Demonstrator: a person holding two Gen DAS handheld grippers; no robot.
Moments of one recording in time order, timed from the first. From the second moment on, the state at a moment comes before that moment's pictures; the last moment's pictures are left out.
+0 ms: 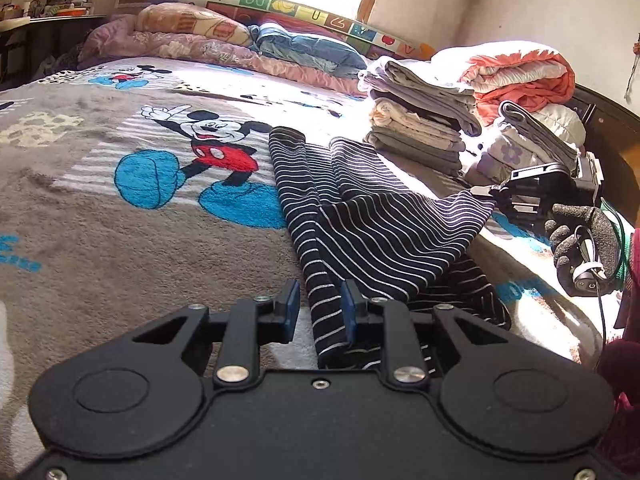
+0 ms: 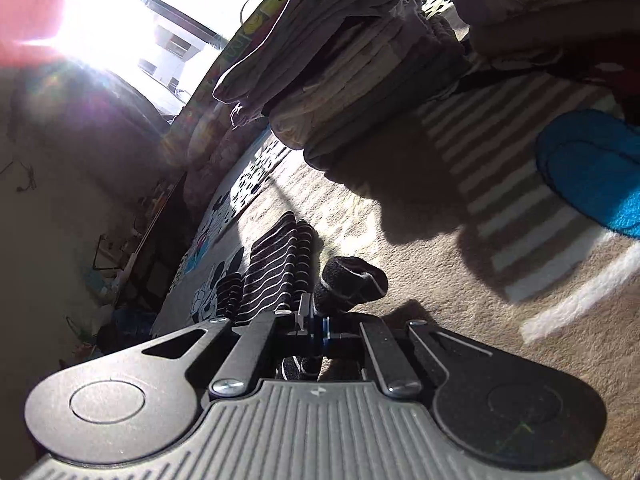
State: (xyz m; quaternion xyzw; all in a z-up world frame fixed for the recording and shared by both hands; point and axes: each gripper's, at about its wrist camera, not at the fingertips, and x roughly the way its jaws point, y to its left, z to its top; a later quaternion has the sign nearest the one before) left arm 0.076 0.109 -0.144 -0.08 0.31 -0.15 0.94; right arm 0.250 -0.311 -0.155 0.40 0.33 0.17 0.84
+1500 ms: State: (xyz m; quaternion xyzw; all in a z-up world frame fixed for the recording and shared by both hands) left arm 0.085 0.090 -0.160 0.03 0.31 -0.31 0.90; right arm 0.293 -0.185 -0.015 0.32 0.33 0.17 0.87
